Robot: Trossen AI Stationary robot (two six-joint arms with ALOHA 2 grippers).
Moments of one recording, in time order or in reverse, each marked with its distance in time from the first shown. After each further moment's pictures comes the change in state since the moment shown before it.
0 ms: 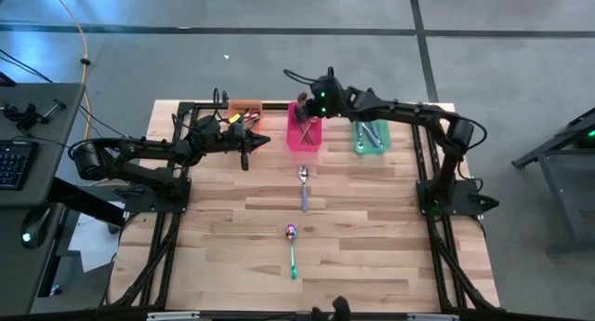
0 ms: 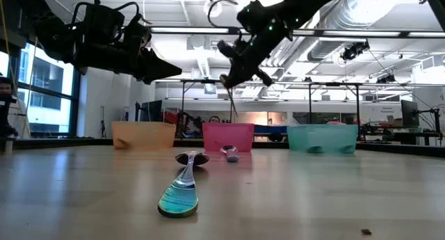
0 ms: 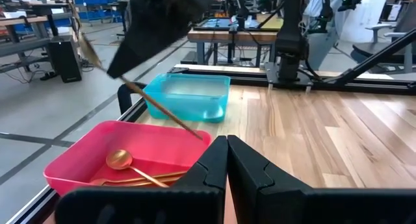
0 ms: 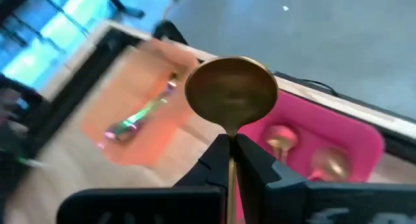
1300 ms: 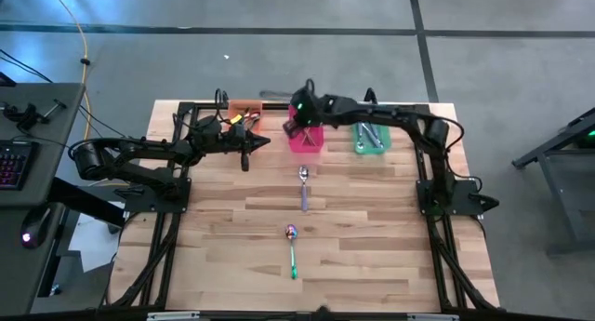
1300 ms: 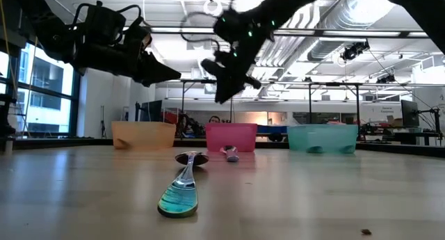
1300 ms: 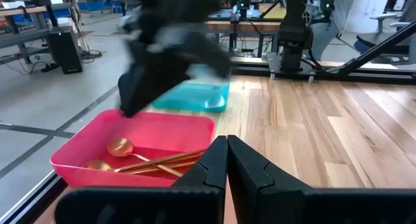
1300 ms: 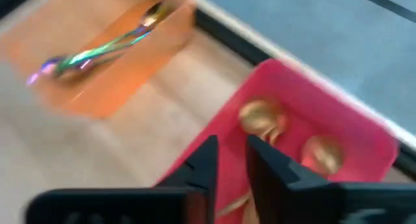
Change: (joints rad) left arm 0.000 0.000 0.000 -0.040 -0.007 0.016; right arm 0.070 0.201 0.228 -0.247 0.101 -0.191
